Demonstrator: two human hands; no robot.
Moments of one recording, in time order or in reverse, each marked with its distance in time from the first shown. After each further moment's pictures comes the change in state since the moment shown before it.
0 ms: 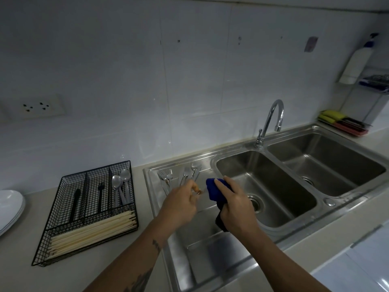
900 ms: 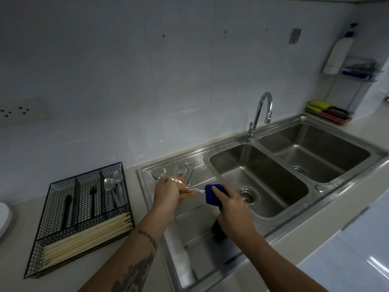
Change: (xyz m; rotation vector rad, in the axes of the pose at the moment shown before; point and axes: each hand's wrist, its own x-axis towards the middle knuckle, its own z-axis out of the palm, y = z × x) left_hand 0.012 0.026 -0.021 -0.961 0.099 -0.657; right_hand -0.021 0.001 0.015 -0.087 -0.034 0.082
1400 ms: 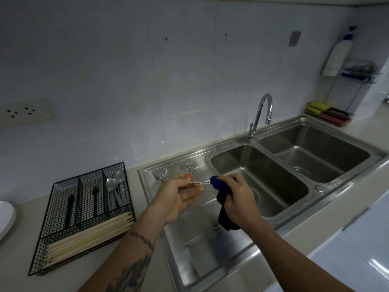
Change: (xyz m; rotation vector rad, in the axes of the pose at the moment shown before) left_hand -0.013 -0.004 -0.015 -0.199 -0.350 -0.004; right_hand 0.018 0.002 -0.027 0.255 0.082 0.021
